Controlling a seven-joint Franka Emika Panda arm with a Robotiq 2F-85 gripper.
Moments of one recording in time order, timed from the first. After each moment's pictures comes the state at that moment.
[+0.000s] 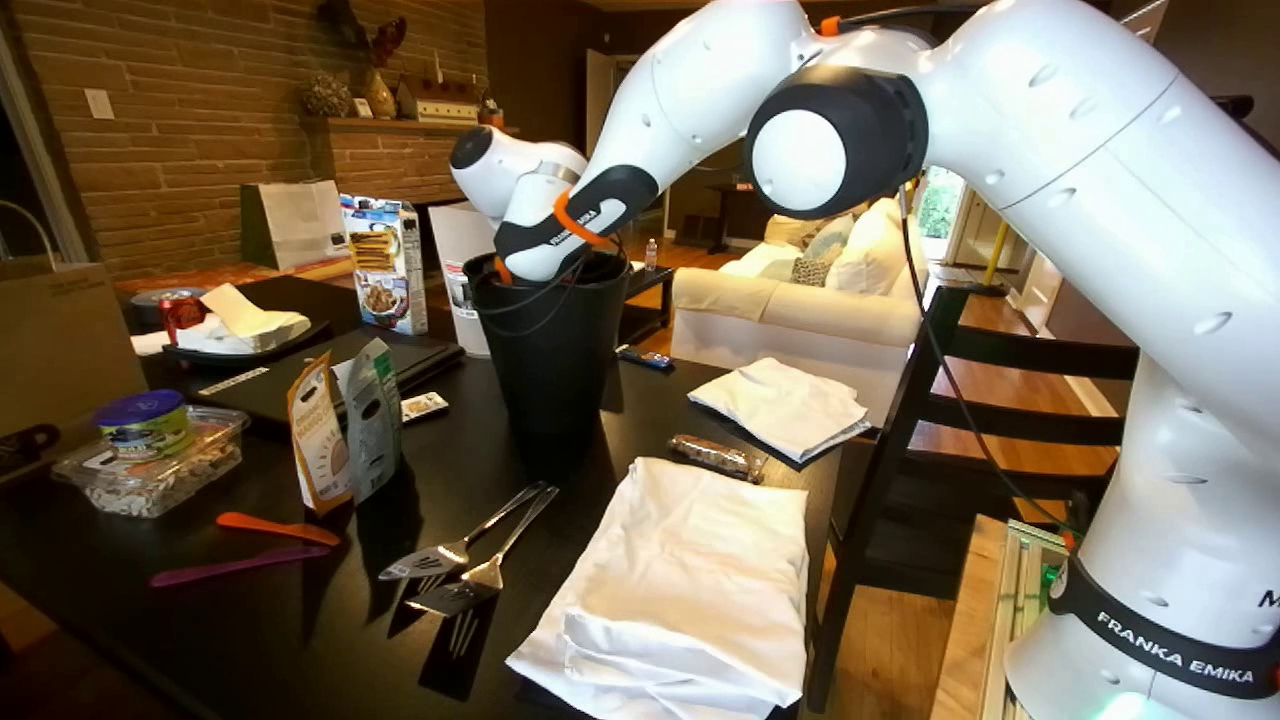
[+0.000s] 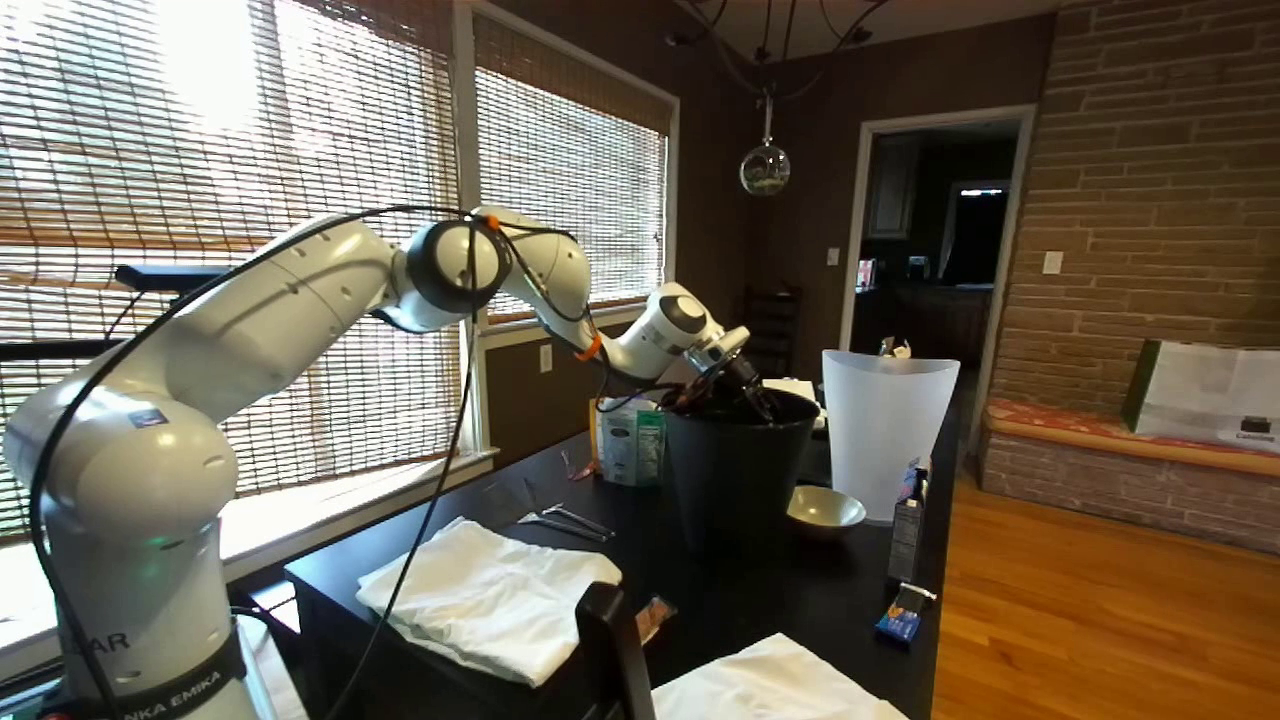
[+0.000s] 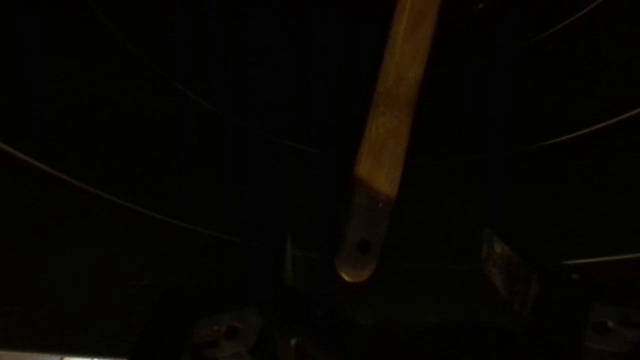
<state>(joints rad) 0.21 0.91 -0.41 -1.13 -0.62 2.18 1.49</state>
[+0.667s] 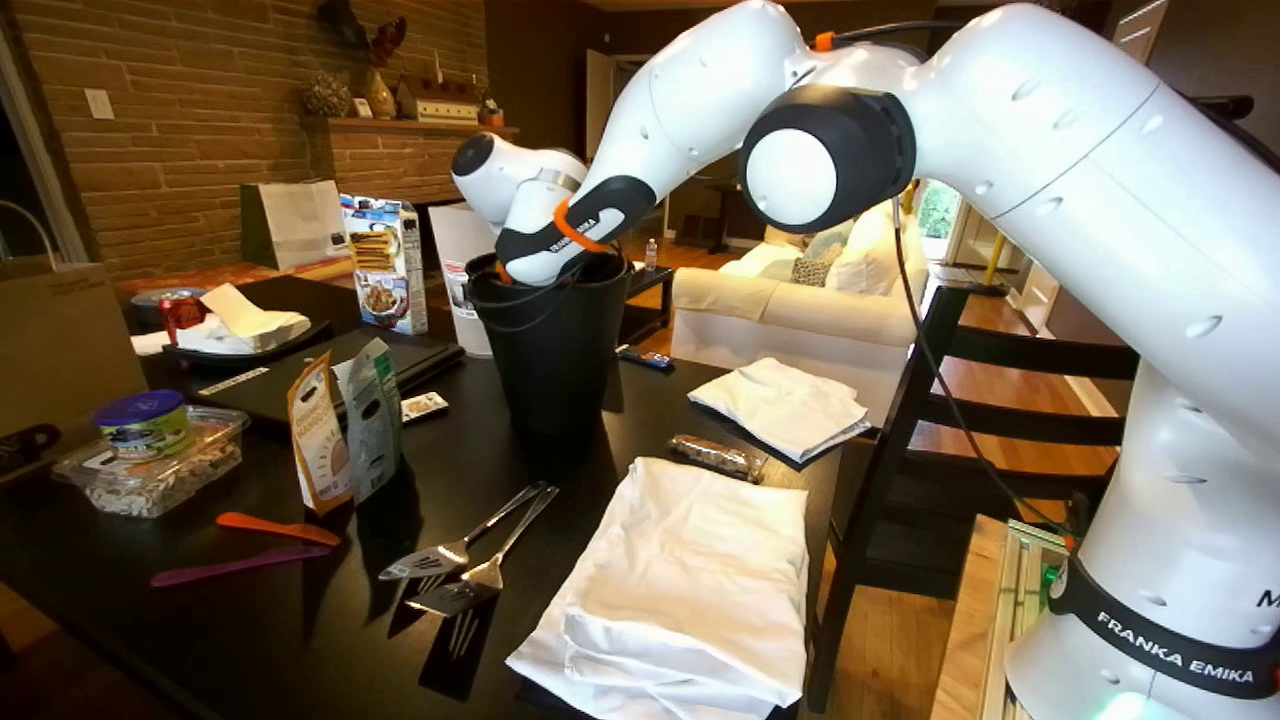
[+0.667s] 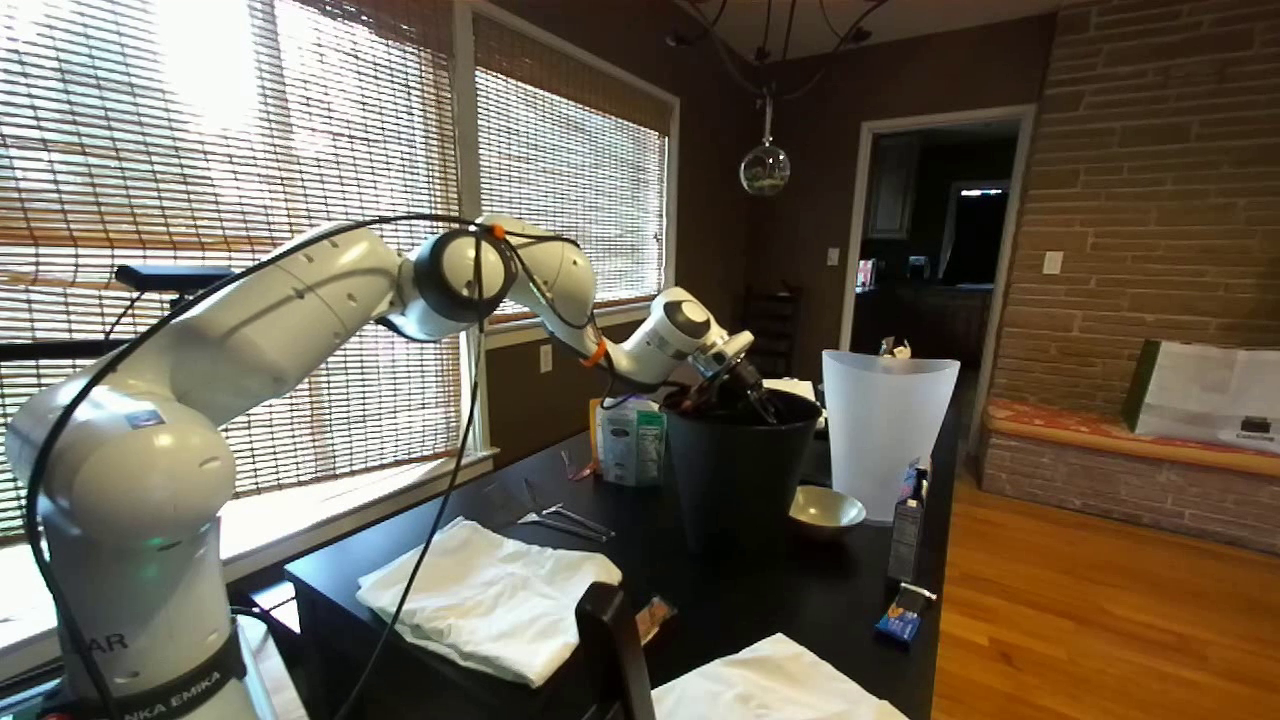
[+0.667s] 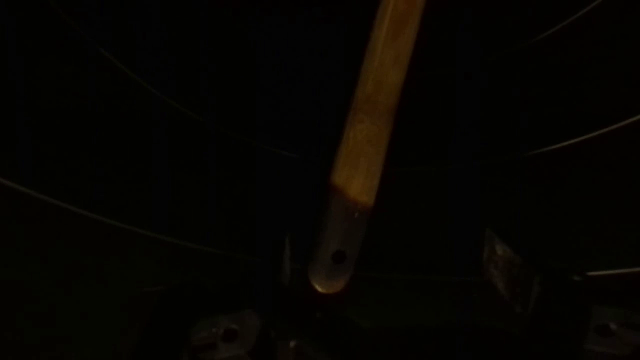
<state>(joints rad) 0.19 0.94 -0.40 -1.09 -0.62 2.18 1.49</state>
